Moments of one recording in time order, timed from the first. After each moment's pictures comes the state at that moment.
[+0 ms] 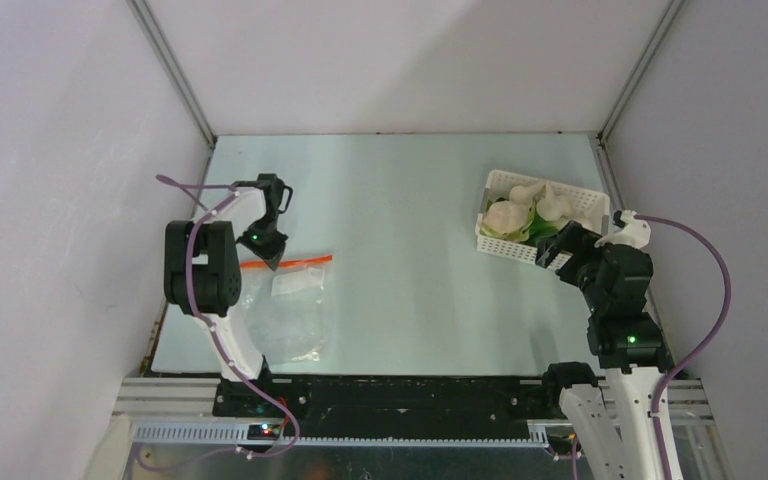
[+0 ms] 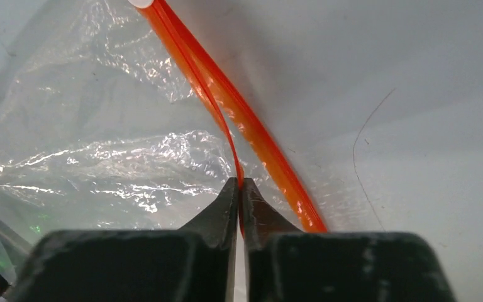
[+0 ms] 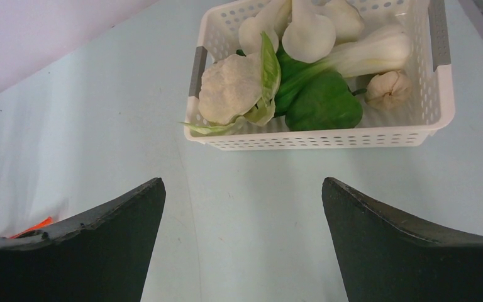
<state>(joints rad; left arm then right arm) -0.03 1.86 1.27 -1.00 -0.34 -1.13 0.03 0.52 0.75 -0.57 0.05 0.45</state>
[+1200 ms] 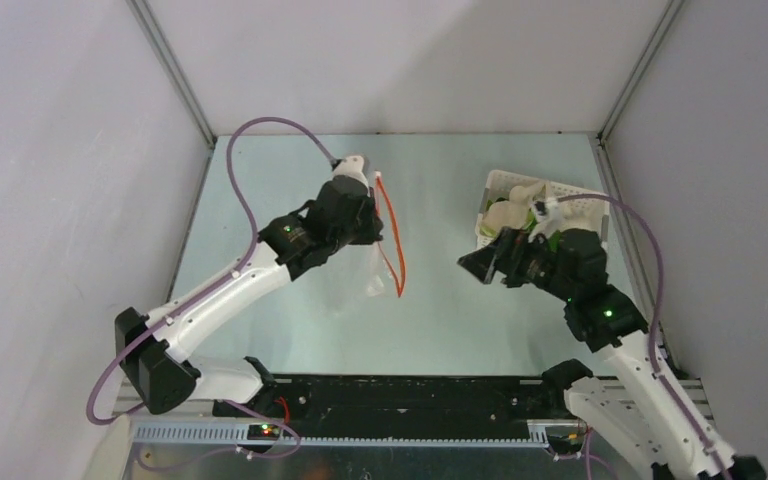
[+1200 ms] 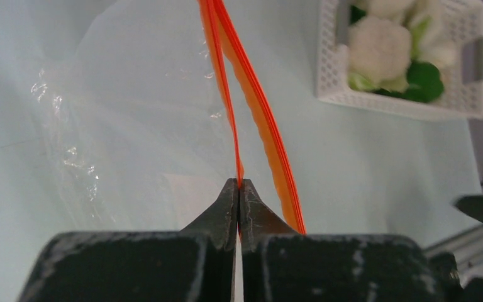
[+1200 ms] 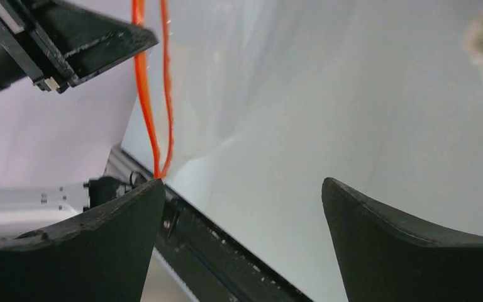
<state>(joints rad) -0.75 1.30 1.25 -0.56 -0.27 -0.60 0.31 0.66 0.75 -0.42 -0.39 0.62</state>
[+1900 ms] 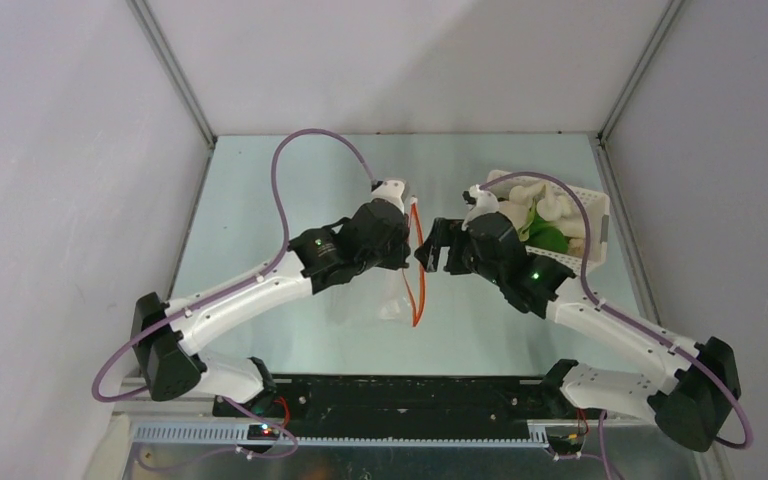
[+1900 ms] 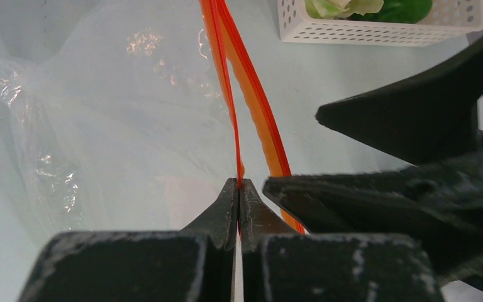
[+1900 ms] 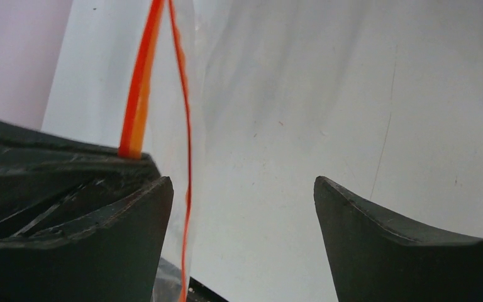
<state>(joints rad) -0.97 1.37 1.25 -0.55 -0.28 -0.60 0.79 1.09 0.89 -0.28 0.13 0.64</state>
